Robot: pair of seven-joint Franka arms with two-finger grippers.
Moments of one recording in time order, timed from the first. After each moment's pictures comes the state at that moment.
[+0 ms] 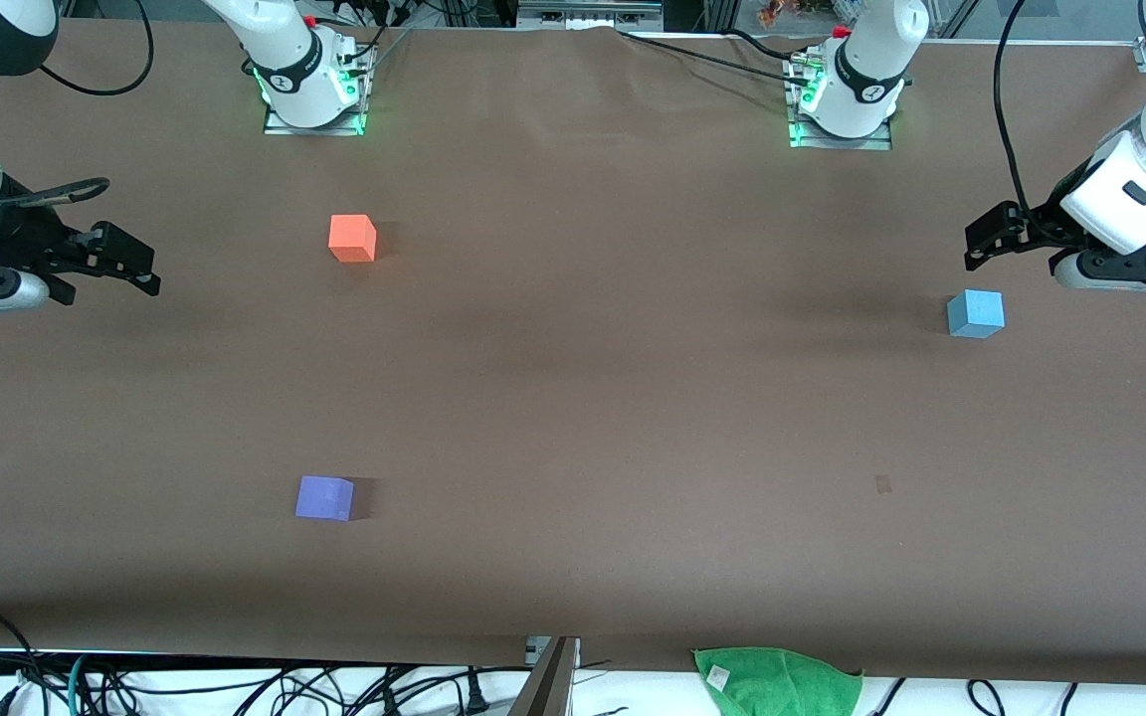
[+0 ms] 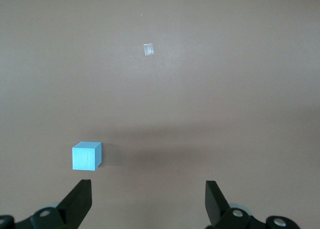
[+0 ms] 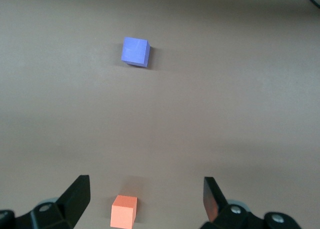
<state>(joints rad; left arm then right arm) 0.02 -0.02 -0.09 -1.71 -0.01 1.66 -0.04 -0.04 0.08 0.10 -1.58 0.04 1.72 -0.06</state>
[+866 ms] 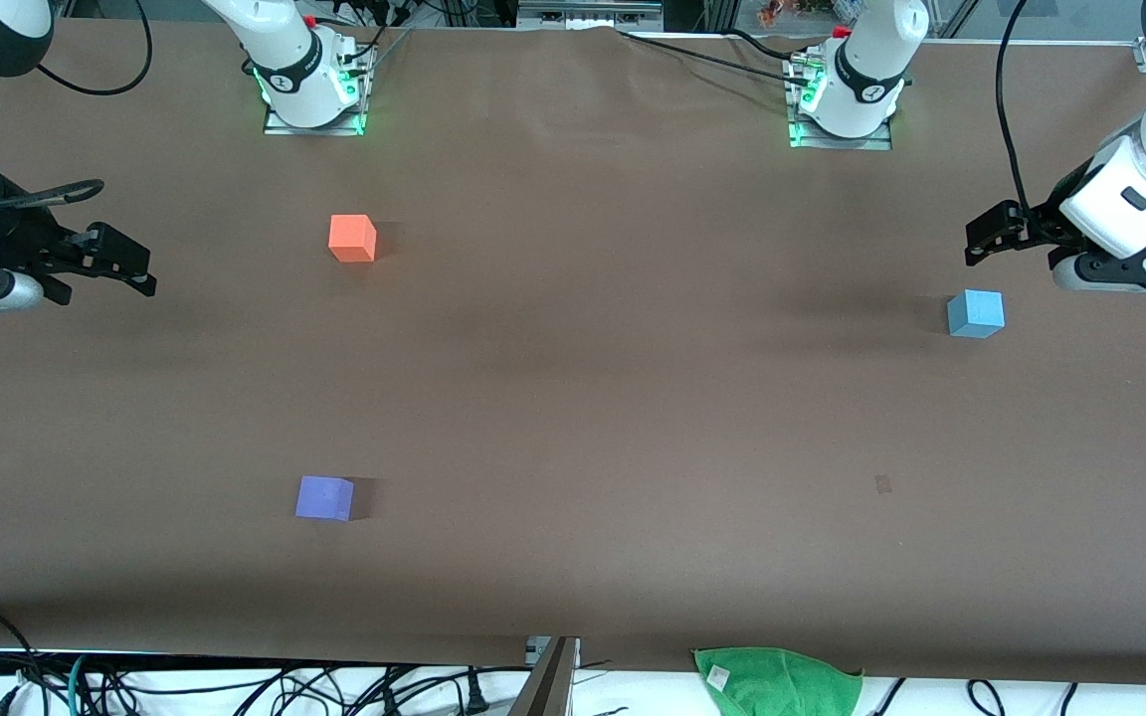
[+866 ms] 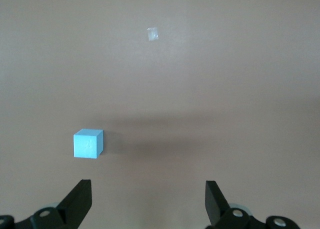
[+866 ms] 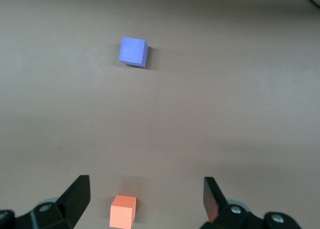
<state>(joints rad) 0.04 0.00 -0.08 -1.71 -0.01 1.61 -0.04 -0.04 0.08 0.09 -1.58 0.04 1.72 -0.06</state>
